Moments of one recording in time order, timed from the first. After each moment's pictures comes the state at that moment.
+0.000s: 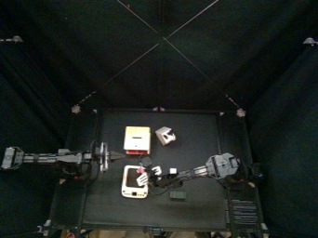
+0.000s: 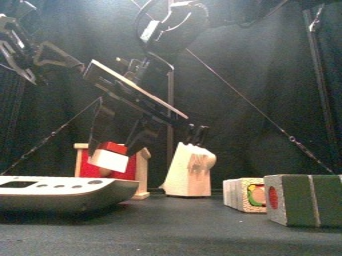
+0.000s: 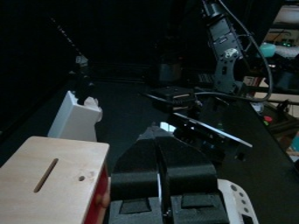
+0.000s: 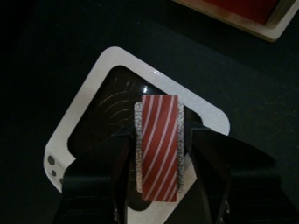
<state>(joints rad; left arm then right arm) 0.11 -0.95 1.30 -0.02 -0.30 0.00 0.17 0.47 -0.02 -0.78 0.68 1.77</state>
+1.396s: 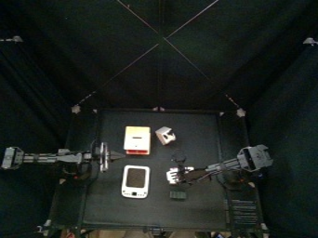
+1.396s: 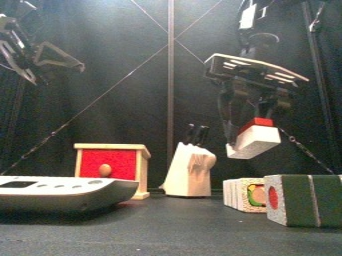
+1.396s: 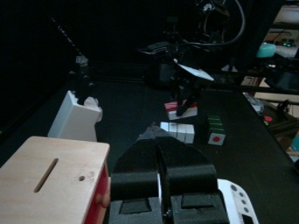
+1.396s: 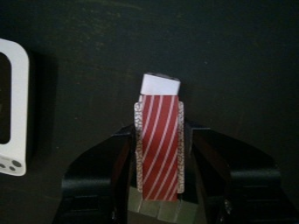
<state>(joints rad) 0.11 -0.95 1.30 -0.02 -0.30 0.00 0.22 0.00 0.46 -0.37 0.94 1.80</state>
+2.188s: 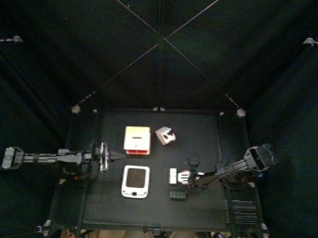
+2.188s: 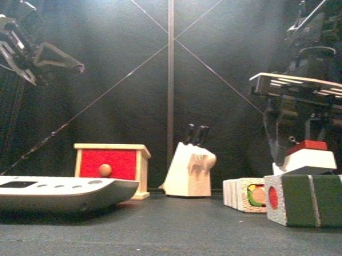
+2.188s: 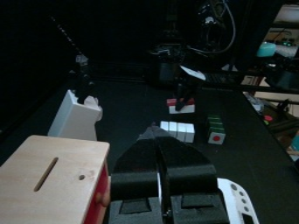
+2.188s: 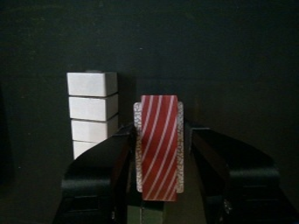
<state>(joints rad) 0.11 -0.95 1.30 -0.02 -0.30 0.00 0.31 -0.08 0.70 -0.49 0.87 2.20</state>
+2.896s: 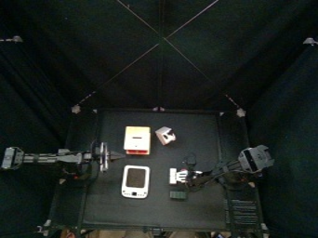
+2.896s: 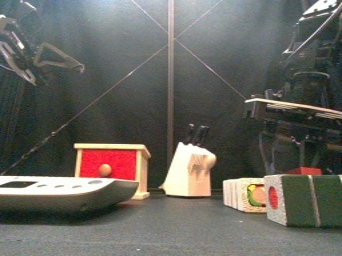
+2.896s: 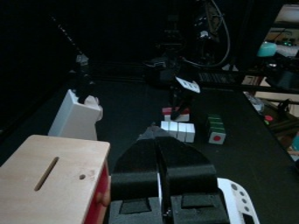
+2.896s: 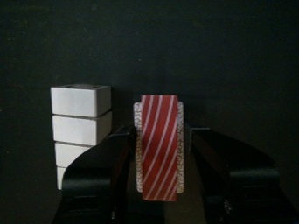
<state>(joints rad) 0.11 -0.95 1.30 -0.02 -0.30 0.00 0.26 0.00 0.73 -0.54 0.78 2.21</state>
